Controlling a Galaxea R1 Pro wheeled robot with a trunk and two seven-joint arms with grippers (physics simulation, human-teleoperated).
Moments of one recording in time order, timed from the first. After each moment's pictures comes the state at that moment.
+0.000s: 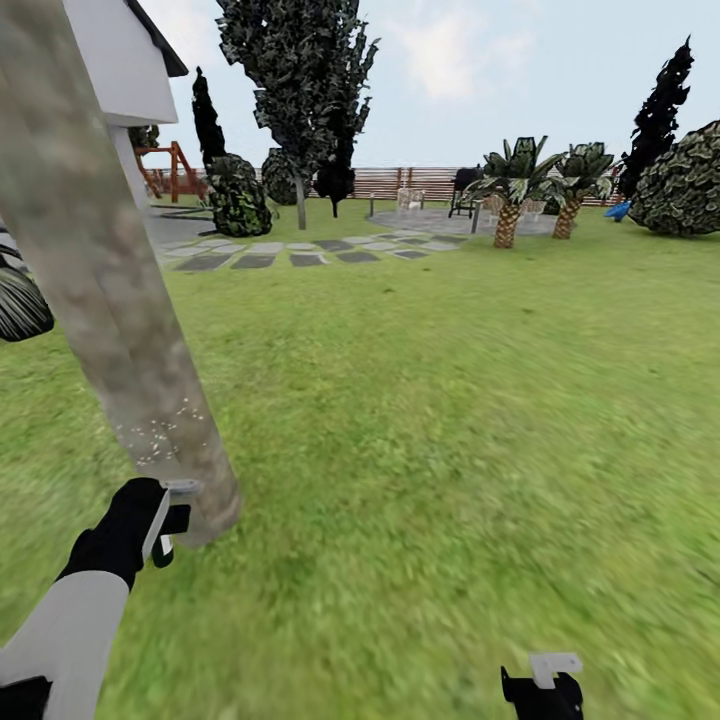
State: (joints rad) left arm -0.77 0.14 0.23 -0.78 -0.19 0.93 0.03; right arm -0.48 -0.09 0.05 -0.03 0.01 -0.38 -0.13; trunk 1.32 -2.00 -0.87
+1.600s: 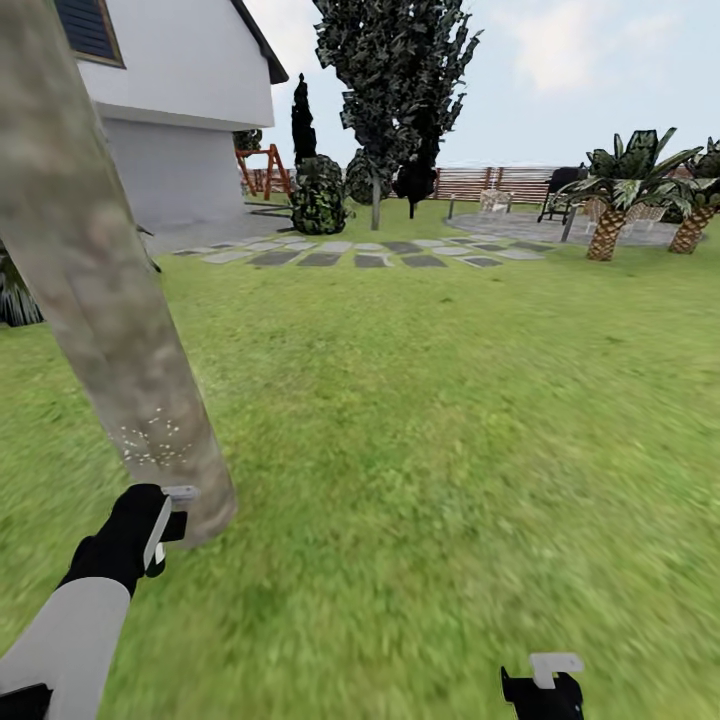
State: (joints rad) left arm -0.75 0.13 0.24 -0.78 -0.18 0.93 0.10; right arm -0.48 -0.09 0.05 -0.03 0.02 -0.38 -0.13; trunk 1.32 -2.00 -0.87
